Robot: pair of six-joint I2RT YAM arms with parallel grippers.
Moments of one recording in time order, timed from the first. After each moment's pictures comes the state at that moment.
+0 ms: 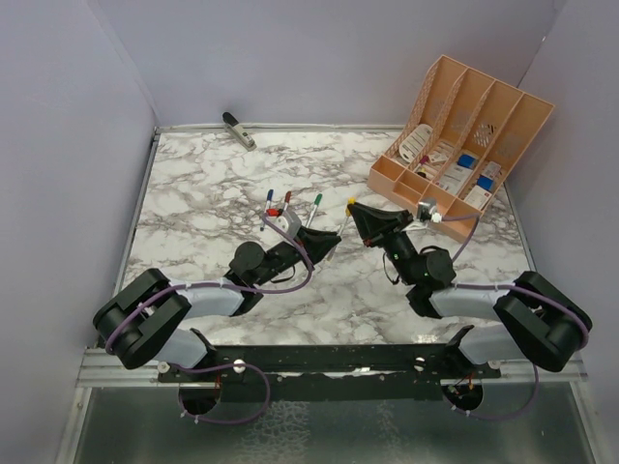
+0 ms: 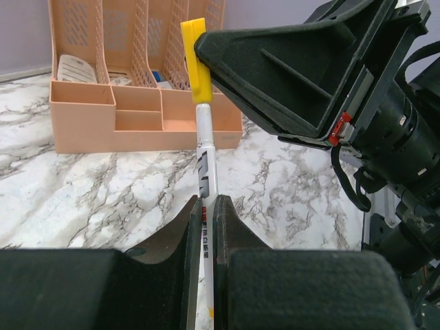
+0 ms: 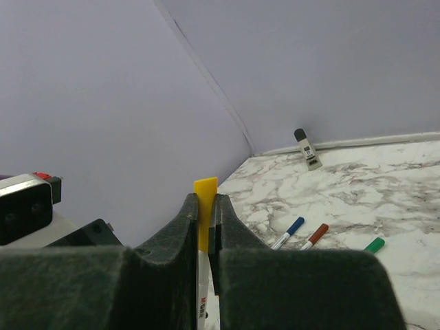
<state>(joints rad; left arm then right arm) -0.78 1.40 0.38 1.22 0.25 -0.36 0.73 1.35 0.32 1.49 0.12 0.51</state>
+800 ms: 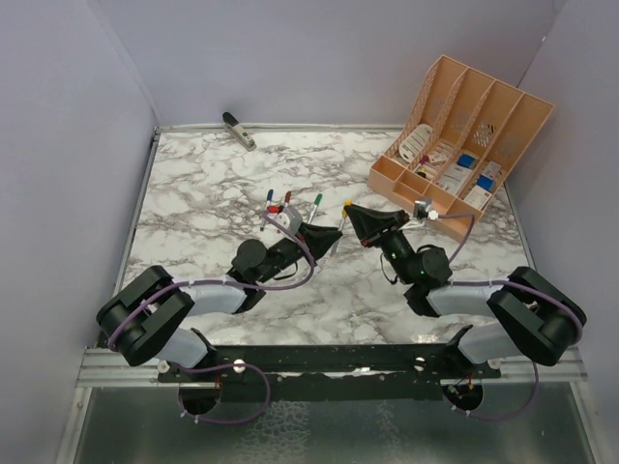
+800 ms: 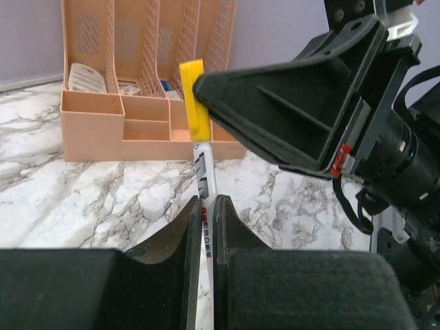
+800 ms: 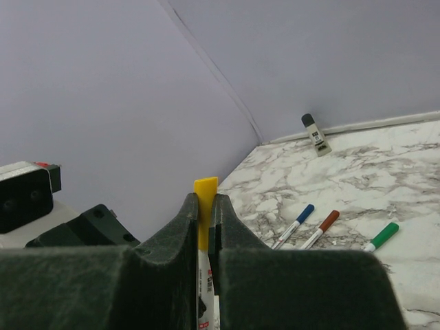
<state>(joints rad) -0.78 1.40 0.40 1.22 0.22 -0.36 0.73 1.38 0.32 1.49 0.11 0.57</state>
